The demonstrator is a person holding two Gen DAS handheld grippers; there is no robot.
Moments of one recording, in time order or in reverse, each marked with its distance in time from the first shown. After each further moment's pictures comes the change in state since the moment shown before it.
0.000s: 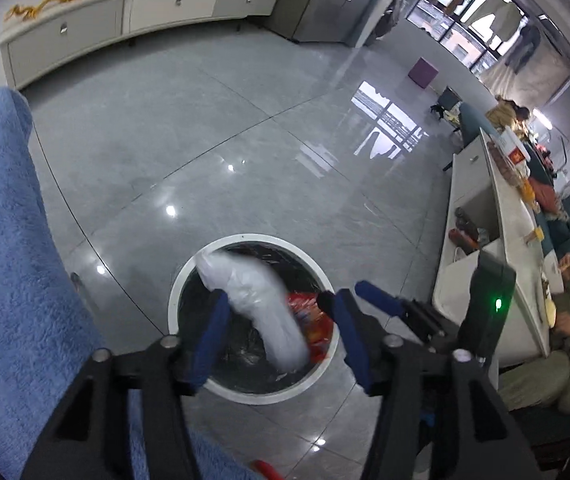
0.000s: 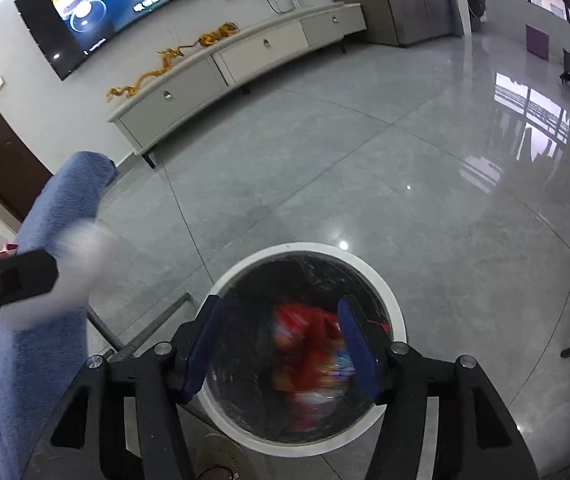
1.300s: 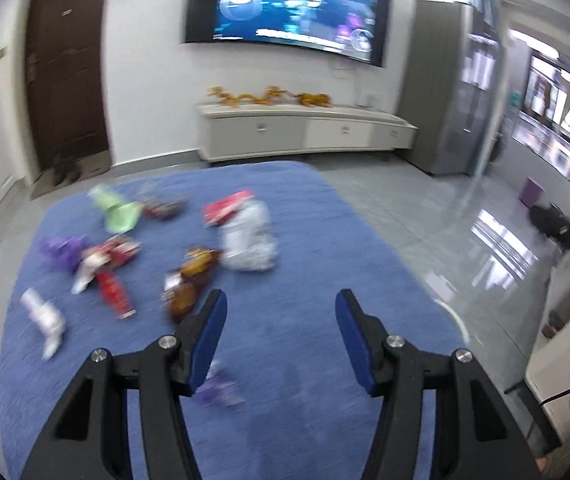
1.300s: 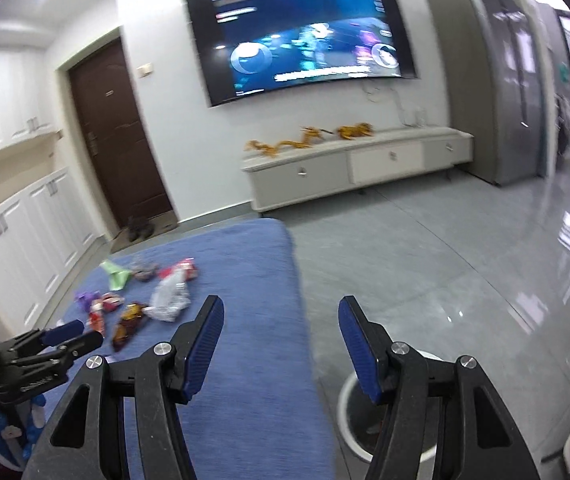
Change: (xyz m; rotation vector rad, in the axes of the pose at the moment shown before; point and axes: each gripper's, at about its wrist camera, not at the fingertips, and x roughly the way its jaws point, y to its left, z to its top) left arm -0.278 0.137 -0.202 -0.205 -0.514 0.489; right arm -0.187 0.238 -0.017 -0.430 -0.307 0.246
